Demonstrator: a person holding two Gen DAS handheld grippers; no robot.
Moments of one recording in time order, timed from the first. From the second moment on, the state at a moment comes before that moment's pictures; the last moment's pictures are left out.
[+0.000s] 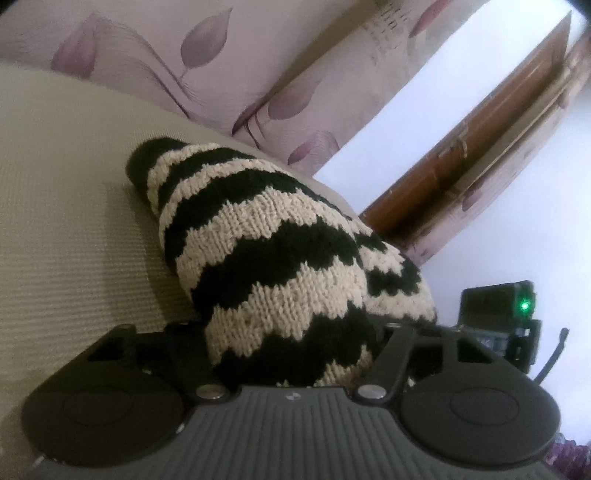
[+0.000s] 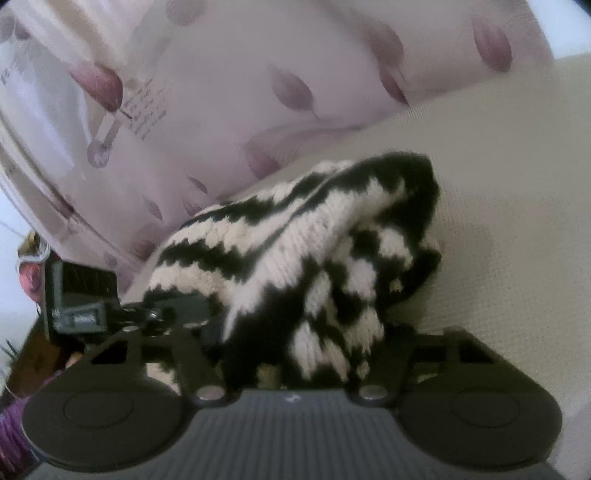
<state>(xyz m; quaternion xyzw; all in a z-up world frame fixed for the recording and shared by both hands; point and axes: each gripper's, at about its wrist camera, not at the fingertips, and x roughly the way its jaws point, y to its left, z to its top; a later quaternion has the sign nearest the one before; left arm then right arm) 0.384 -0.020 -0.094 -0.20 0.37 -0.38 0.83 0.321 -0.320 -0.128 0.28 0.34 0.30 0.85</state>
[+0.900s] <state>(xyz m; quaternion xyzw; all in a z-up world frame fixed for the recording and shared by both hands) 0.171 0.111 -0.010 -0.14 0.32 -0.28 0.89 0.166 -0.192 -0.061 0.30 0.29 0.40 0.82</state>
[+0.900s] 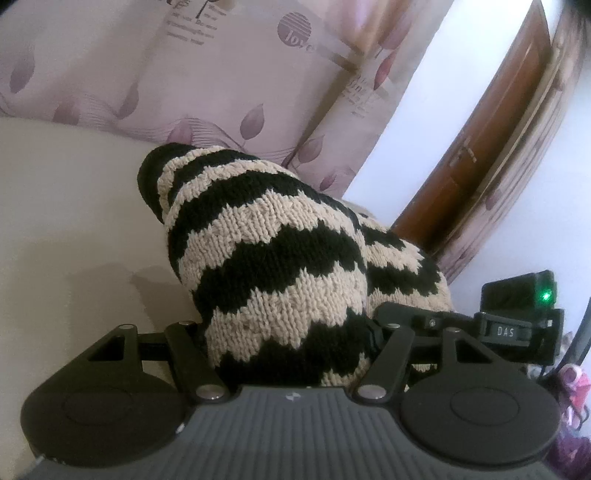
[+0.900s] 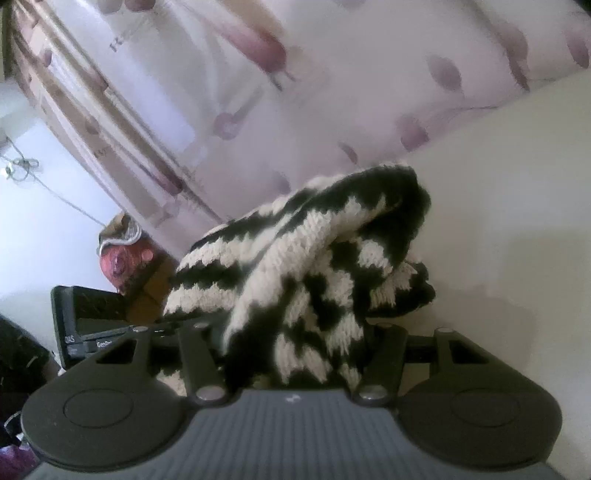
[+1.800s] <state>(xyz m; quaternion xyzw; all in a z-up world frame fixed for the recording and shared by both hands) 0.189 0.118 -0.040 -0.11 0.34 -0.24 0.90 0.176 -0.170 -0.089 0.27 0.33 0.36 0.83</state>
